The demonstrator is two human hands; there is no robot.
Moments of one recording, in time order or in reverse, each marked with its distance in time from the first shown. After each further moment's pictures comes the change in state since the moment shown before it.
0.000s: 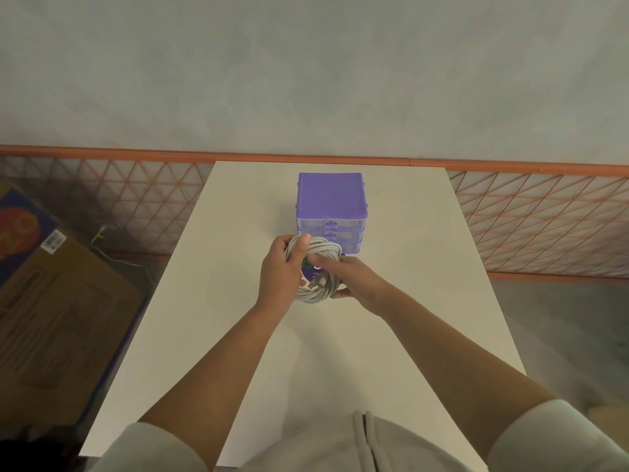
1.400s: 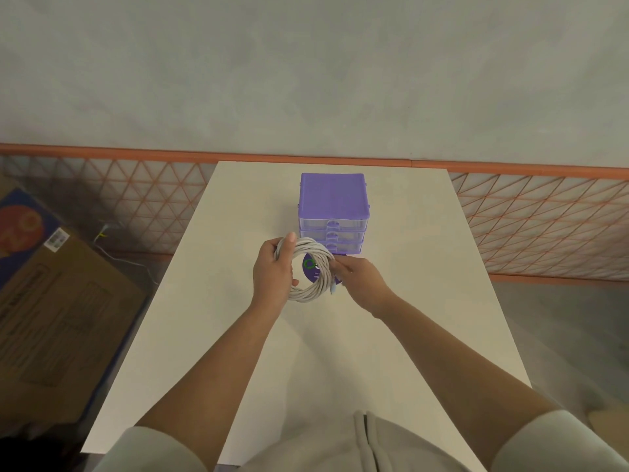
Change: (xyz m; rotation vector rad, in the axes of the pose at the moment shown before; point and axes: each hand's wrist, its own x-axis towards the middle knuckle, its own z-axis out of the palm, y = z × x) left_hand 0.001 -0.006 -0.008 -0.151 0.086 -0.156; right_hand -0.001 0.017 -0.003 -0.338 0.199 -0.300
